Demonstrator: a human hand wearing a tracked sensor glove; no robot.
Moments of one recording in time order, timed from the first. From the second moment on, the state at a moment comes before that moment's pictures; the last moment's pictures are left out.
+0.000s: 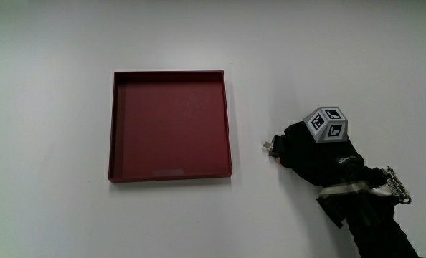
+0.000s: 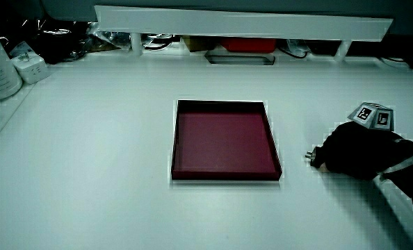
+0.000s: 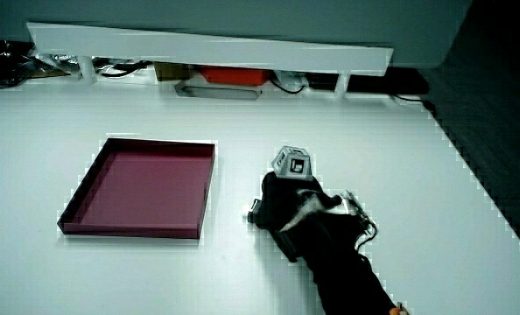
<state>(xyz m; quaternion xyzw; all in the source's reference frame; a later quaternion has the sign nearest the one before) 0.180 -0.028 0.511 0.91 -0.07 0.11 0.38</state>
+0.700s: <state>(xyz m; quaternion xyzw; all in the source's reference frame) 0.158 -0.048 0.455 0.93 -0.11 0.13 0.34</state>
